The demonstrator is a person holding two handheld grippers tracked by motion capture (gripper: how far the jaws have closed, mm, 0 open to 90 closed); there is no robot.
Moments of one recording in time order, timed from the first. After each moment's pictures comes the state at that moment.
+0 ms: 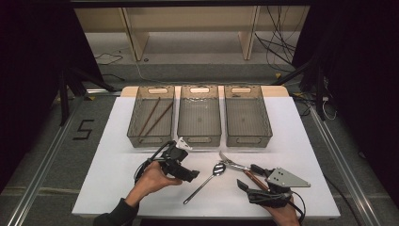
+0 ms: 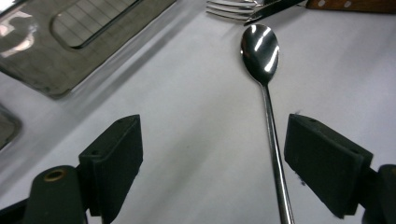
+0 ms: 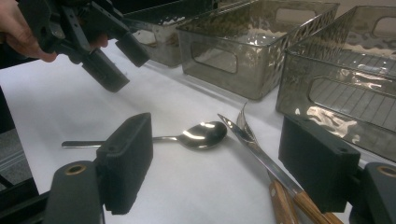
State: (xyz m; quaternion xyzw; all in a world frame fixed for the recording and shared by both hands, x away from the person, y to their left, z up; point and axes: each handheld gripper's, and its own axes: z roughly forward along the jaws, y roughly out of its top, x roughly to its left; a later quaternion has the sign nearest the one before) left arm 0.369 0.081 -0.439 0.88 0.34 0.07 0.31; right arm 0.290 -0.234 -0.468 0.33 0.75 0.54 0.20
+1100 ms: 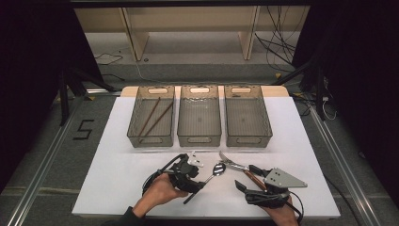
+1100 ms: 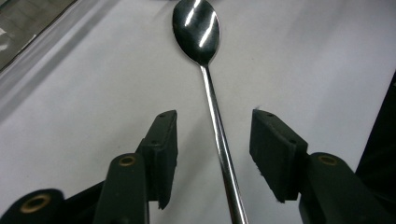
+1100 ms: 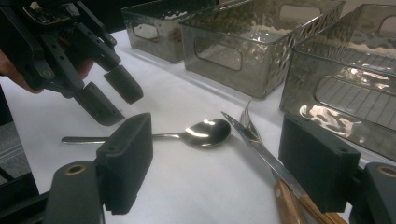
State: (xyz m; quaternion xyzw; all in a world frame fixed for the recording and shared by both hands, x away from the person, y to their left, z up) left arm 0.343 0.057 -0.453 0.91 0.29 0.06 0.30; right arm 0.290 -0.228 -0.469 0.32 0.76 0.53 0.20
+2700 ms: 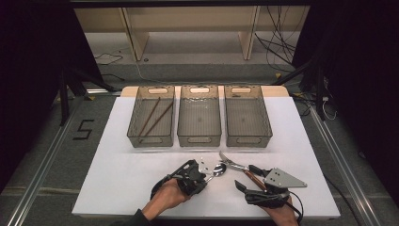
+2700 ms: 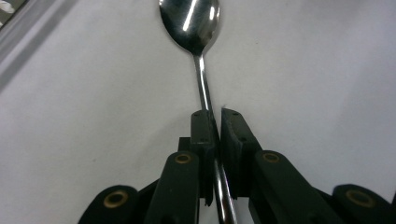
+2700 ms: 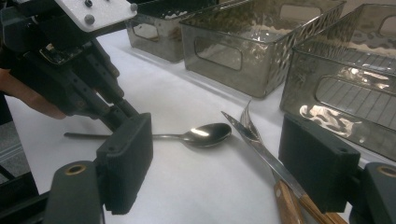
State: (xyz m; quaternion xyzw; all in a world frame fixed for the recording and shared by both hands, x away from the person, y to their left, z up) left arm 0.338 0.036 -0.475 0.92 0.27 0.09 0.26; right arm 0.290 -0.228 -0.469 0.32 0.76 0.53 0.20
